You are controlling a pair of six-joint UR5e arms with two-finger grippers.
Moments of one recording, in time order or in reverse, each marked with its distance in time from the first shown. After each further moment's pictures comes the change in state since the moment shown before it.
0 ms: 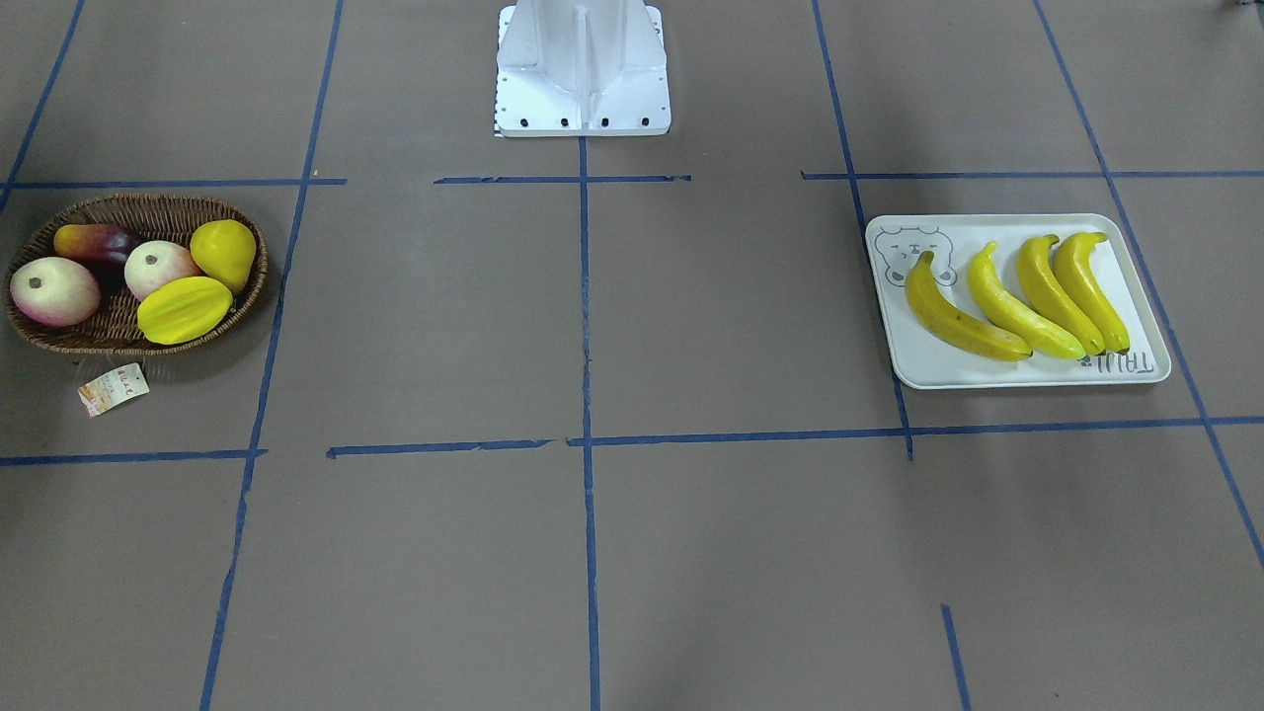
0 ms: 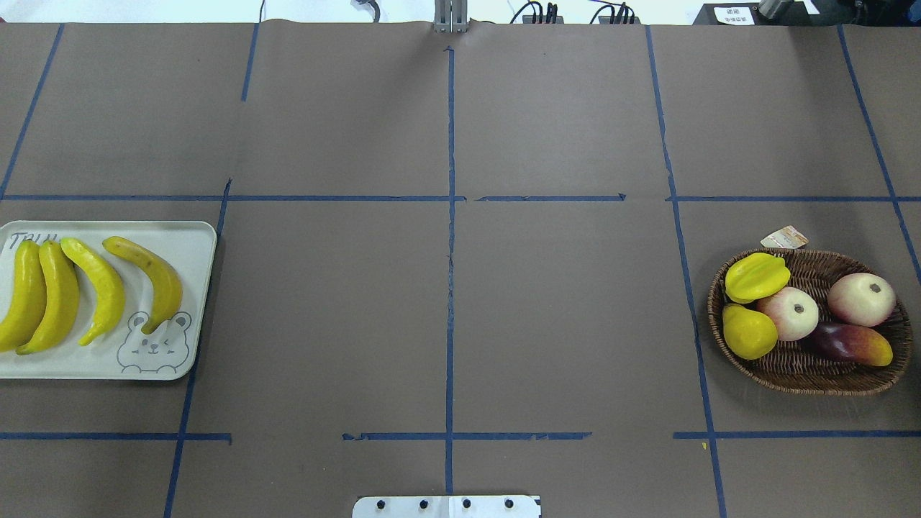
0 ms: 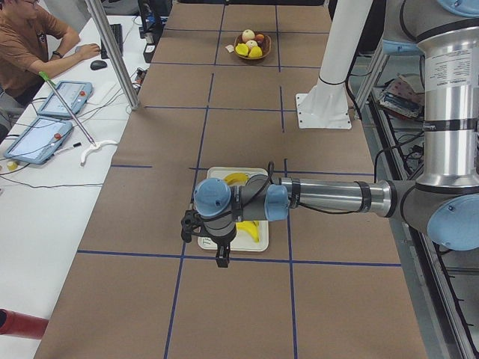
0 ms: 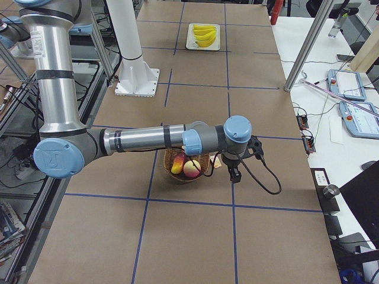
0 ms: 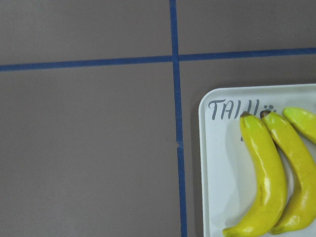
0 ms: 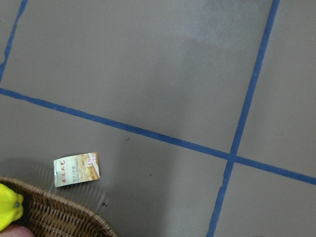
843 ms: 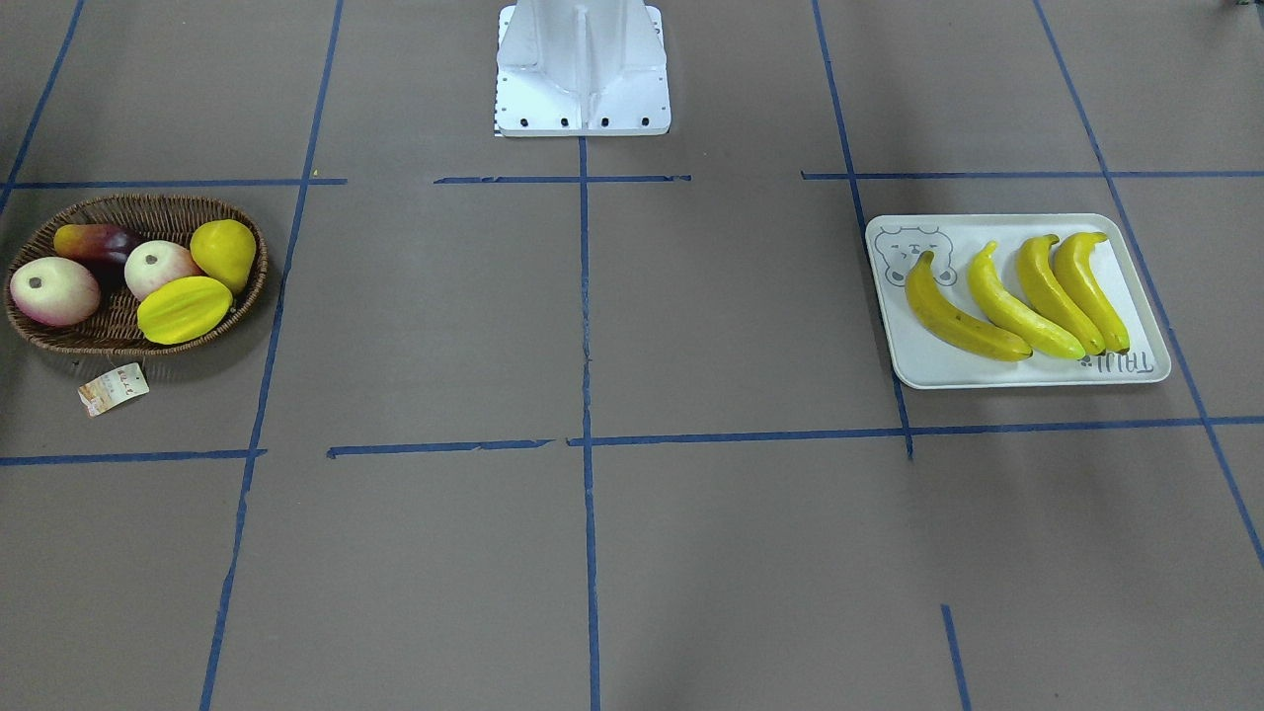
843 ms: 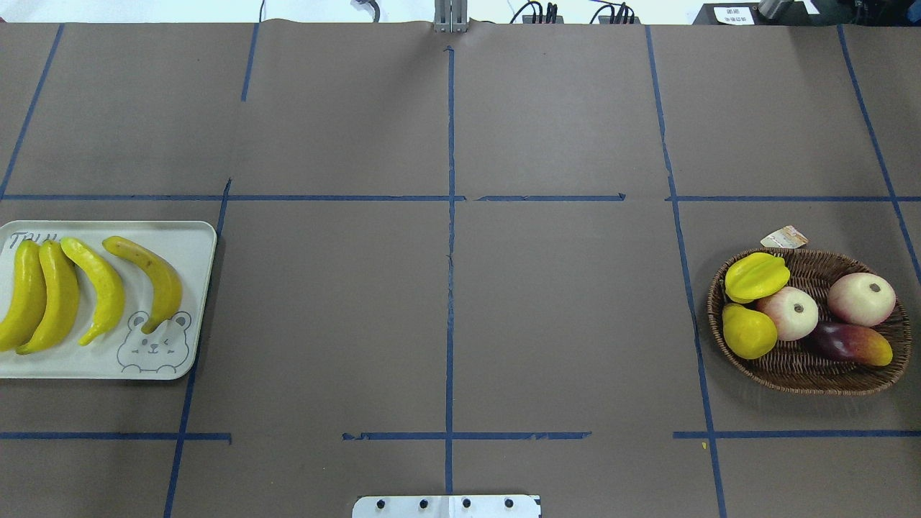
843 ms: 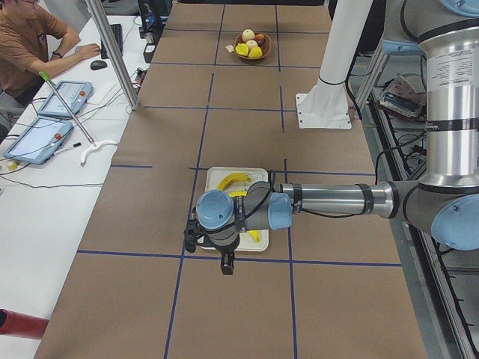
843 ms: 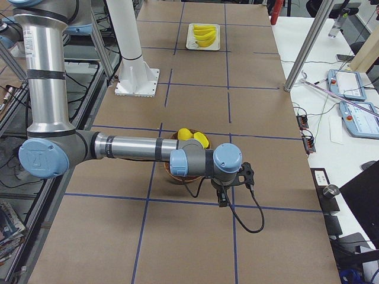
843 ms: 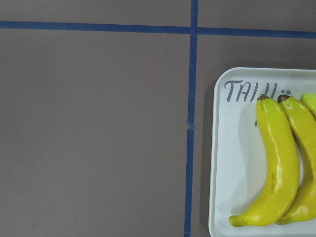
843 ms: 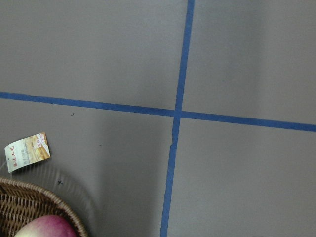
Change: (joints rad) left arm -0.013 0.000 0.017 -0.001 -0.010 0.001; right arm 0.097 -0.068 -0.049 -0.002 0.012 0.004
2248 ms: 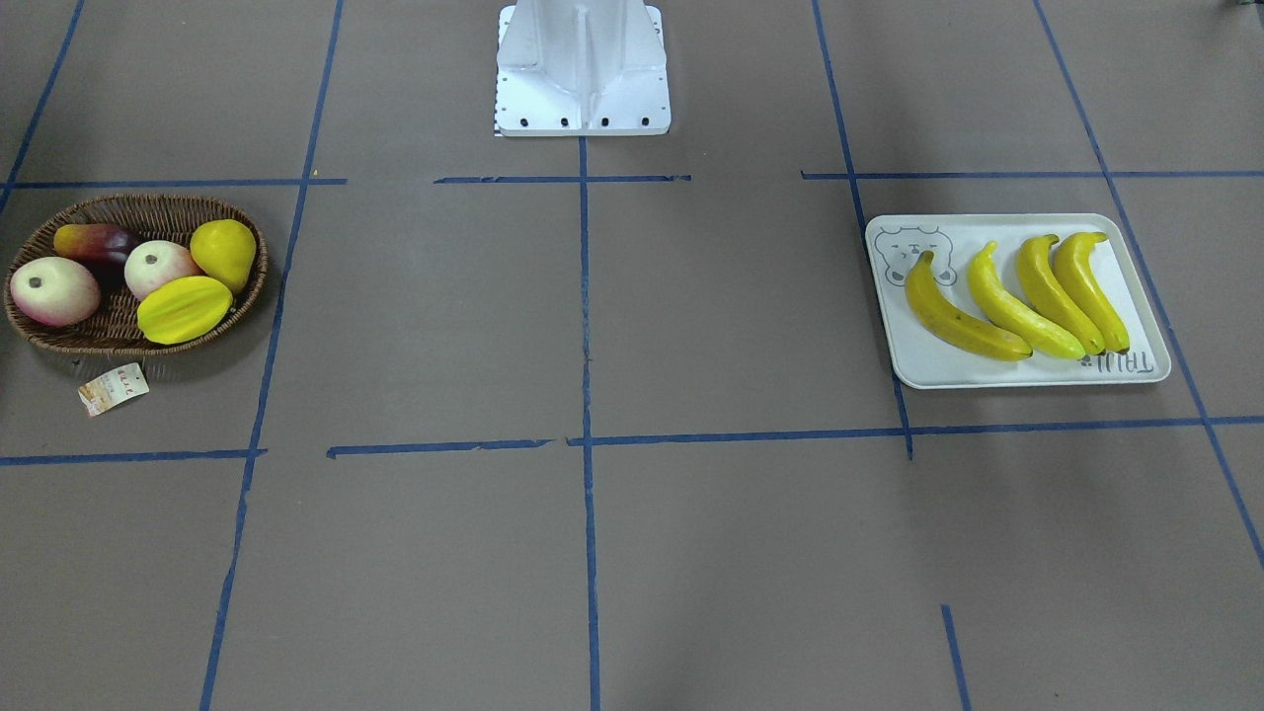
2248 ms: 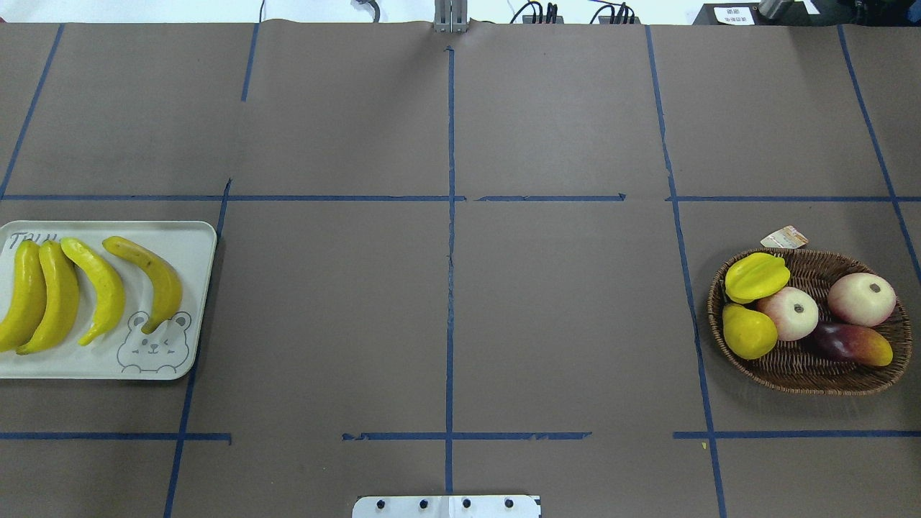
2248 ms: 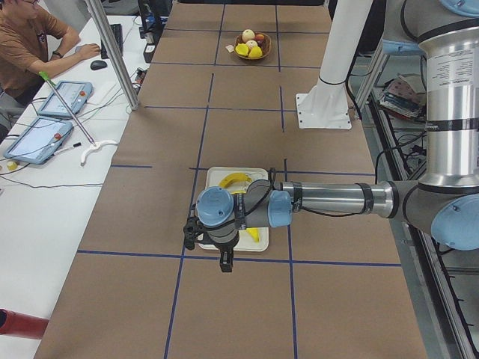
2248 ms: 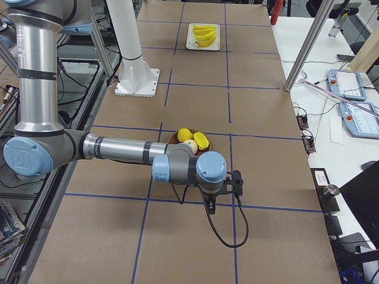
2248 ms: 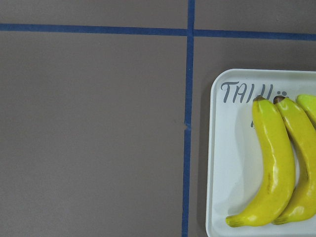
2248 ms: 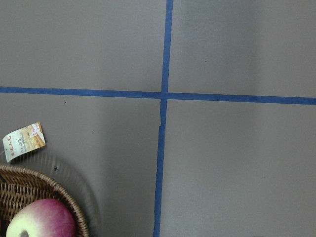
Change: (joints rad) left arm 0.000 -0.004 -0.012 0.000 0.000 -0.007; right arm 0.045 -0.057 0.045 -0.005 0.016 0.002
